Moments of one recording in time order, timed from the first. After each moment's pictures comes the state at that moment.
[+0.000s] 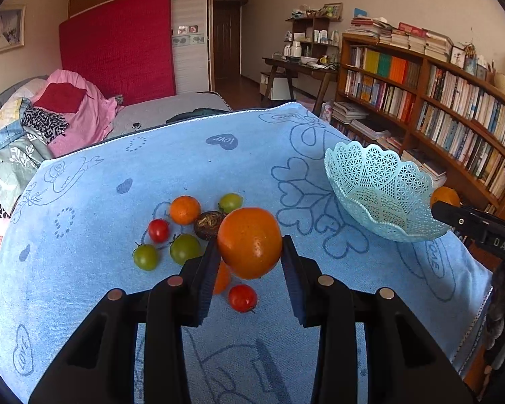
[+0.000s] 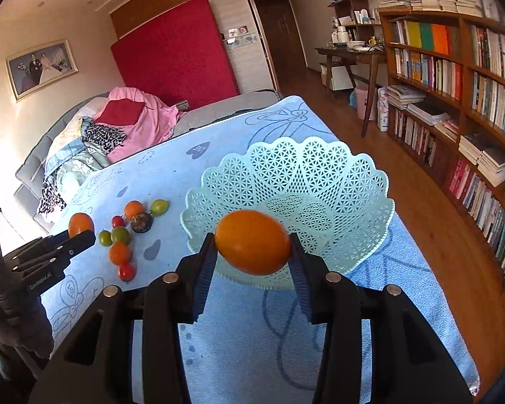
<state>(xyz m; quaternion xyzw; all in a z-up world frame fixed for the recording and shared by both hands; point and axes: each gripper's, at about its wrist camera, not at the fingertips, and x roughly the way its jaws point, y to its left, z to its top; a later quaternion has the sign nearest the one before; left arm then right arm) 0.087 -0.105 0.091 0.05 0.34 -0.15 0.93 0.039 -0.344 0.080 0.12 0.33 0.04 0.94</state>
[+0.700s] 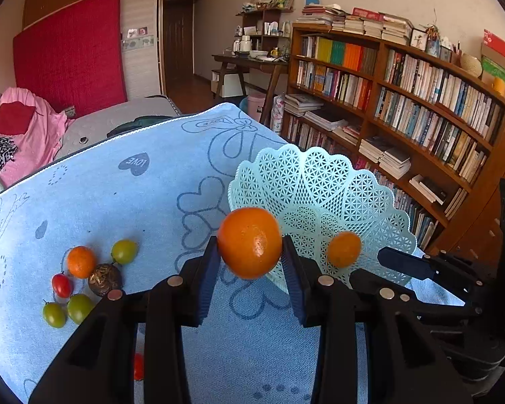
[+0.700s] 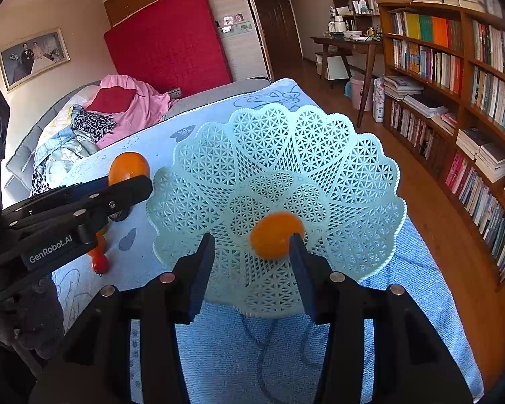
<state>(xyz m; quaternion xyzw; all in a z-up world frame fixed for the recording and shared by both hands) 0.131 -0.207 0.088 0.07 0.34 -0.25 0.91 0.056 -0.344 0.054 0.11 0.35 0.05 0.93</state>
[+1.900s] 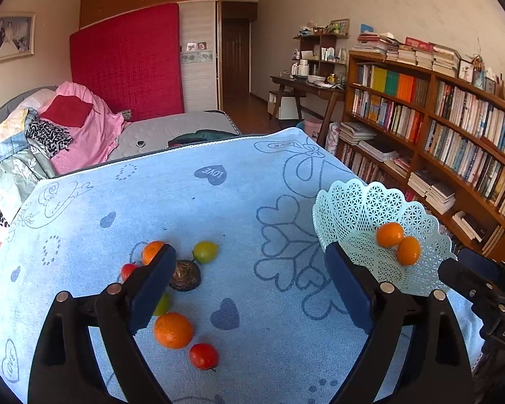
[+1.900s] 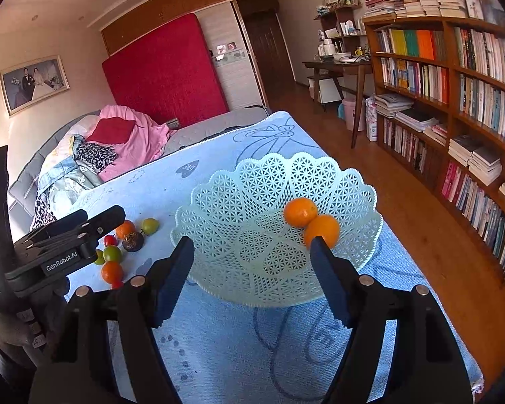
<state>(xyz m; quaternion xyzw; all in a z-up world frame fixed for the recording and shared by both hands) 0.115 -0.148 0.103 0.04 0.29 -0.12 0.95 0.029 -0.347 0.093 0.14 0.28 0.03 0.95</state>
